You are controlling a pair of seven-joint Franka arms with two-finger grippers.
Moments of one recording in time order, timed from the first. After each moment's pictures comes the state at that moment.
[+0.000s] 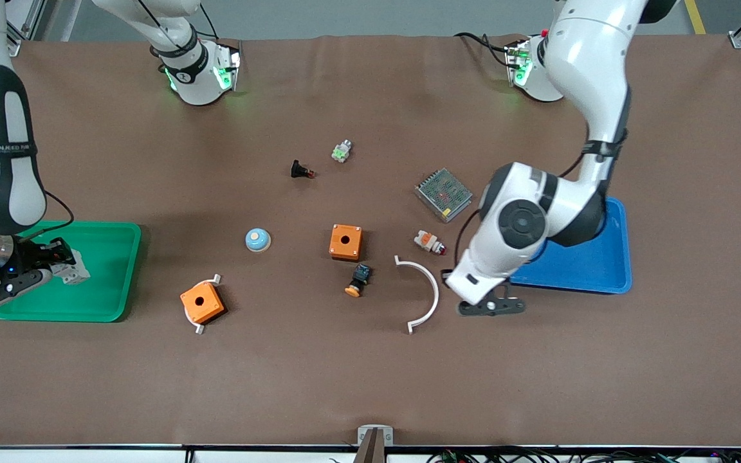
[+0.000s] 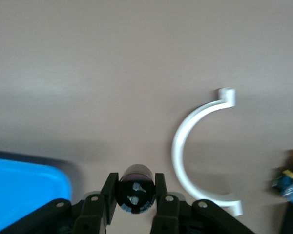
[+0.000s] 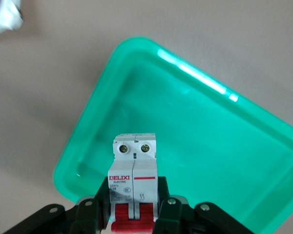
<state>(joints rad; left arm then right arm) -0.47 0.62 0.07 -1.46 -0.08 2.10 -0.40 -0.13 0.50 -0.19 -1.70 0.04 2.06 -0.85</state>
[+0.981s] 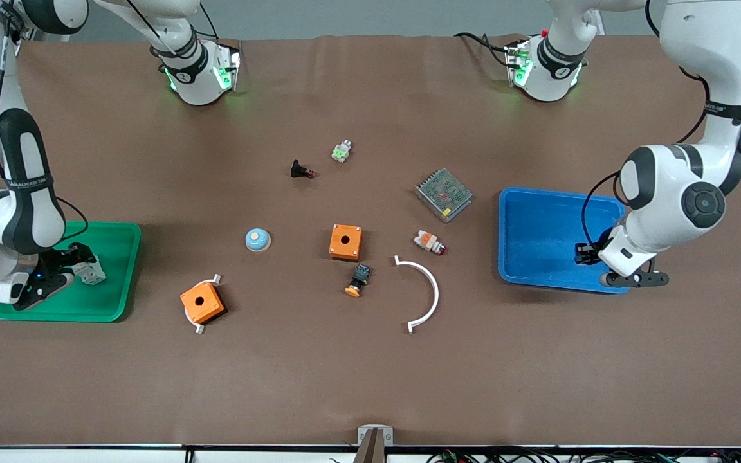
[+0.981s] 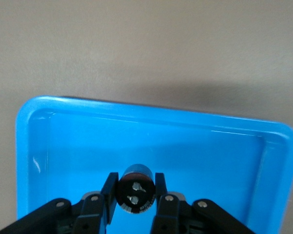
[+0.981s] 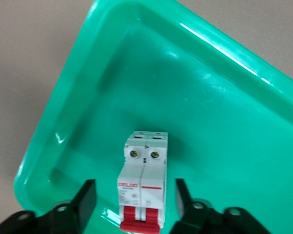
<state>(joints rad) -0.10 0.35 0.07 -2.07 -0.08 2.42 0.03 -0.17 0.62 -0.17 -1.68 0.07 2.09 -0.92</state>
